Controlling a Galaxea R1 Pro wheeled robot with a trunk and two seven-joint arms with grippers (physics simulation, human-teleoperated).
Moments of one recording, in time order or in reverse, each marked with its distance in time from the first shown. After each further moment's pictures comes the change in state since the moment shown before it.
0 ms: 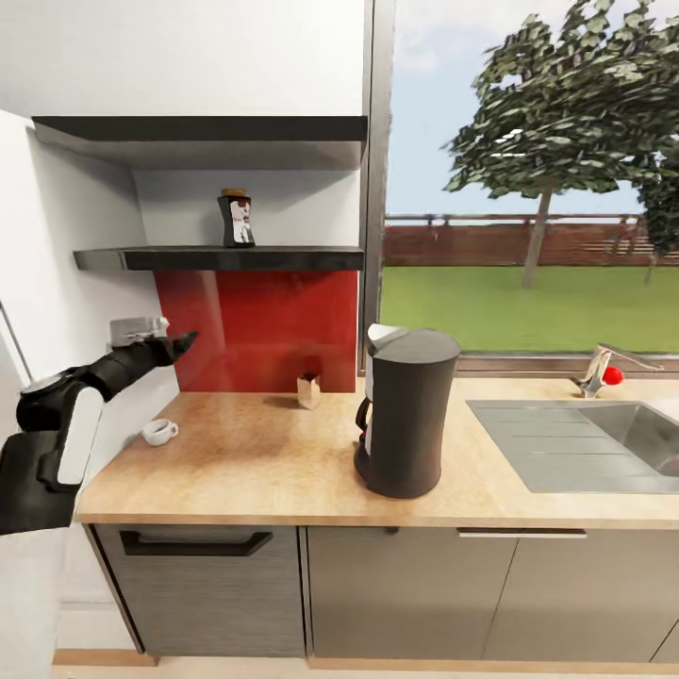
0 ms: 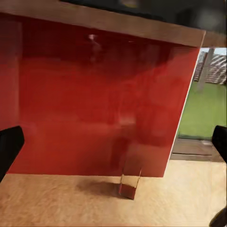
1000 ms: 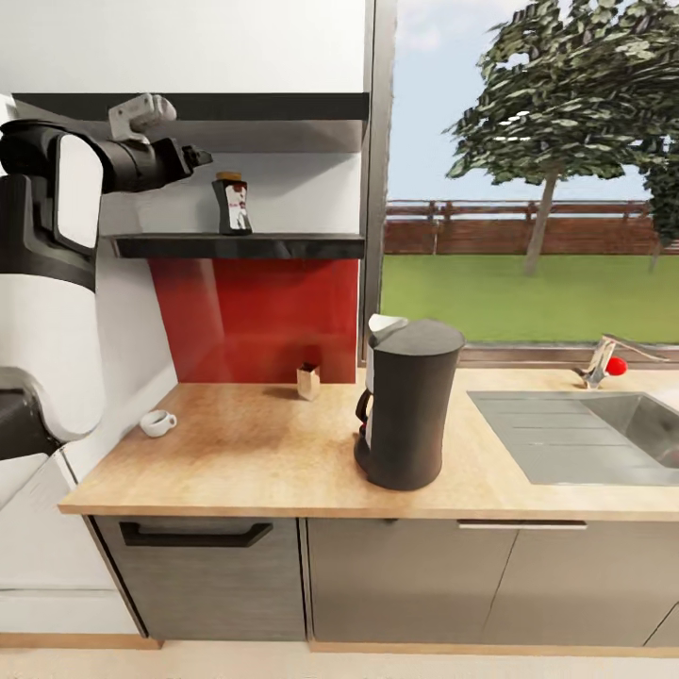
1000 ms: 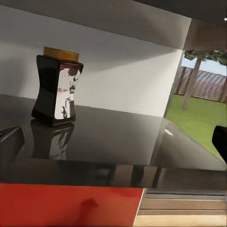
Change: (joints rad) left arm -0.845 -0.139 -0.096 0.478 -0.024 0.251 0.167; right arm 0.000 0.000 0.000 0.001 0.000 0.000 0.000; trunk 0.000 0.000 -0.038
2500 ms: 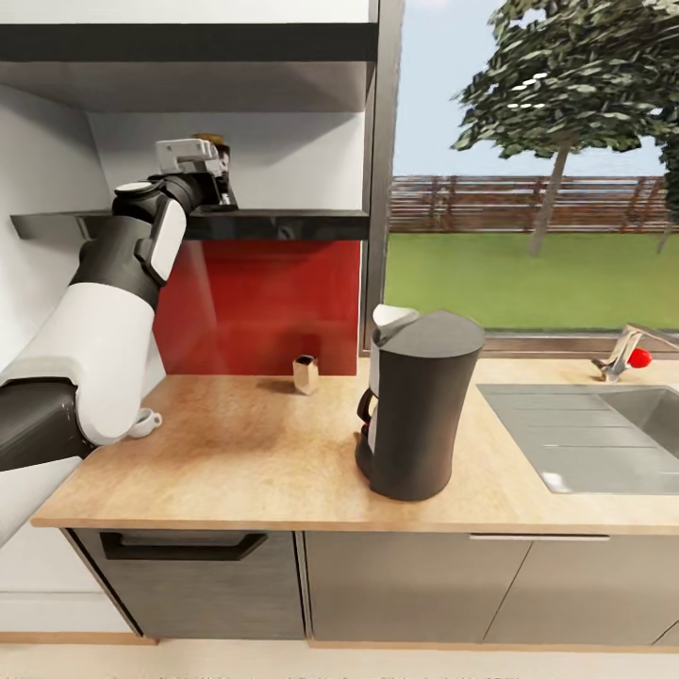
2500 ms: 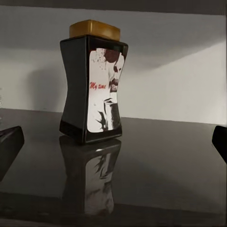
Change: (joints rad) left arm 0.003 -0.112 -0.007 0.287 -0.285 -0.501 0.135; right arm 0.000 0.000 -0.004 0.000 0.001 0.000 0.000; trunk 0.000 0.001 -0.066
